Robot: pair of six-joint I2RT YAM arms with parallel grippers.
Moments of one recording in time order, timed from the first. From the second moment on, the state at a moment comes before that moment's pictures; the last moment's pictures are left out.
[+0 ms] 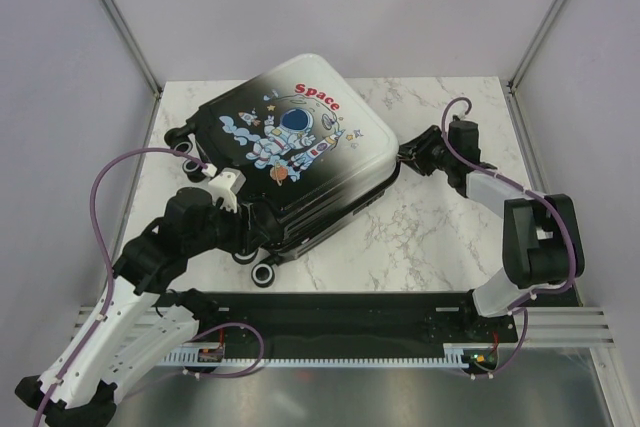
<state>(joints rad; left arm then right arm) -0.54 0.63 0.85 -0.85 0.13 -0.33 0.10 1.59 0.87 0.15 -0.37 0.97</state>
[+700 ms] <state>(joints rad) -0.54 0.63 0.84 -0.85 0.13 -0.34 0.10 1.46 0.79 0.17 -0.30 1.12</state>
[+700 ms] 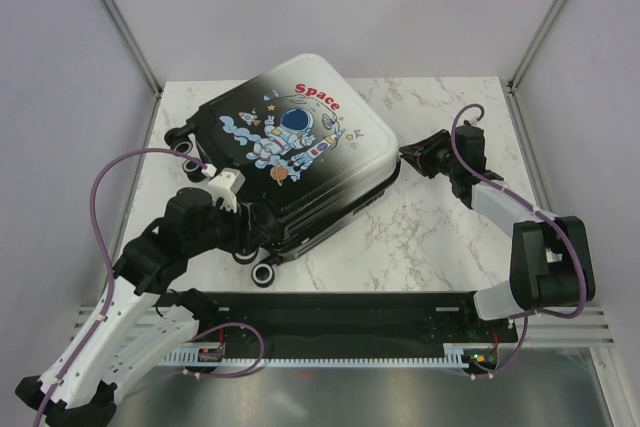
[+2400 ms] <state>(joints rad) -0.54 0.65 0.85 -0.85 0.14 -0.35 0.10 1.41 0.84 0.12 -0.50 0.26</state>
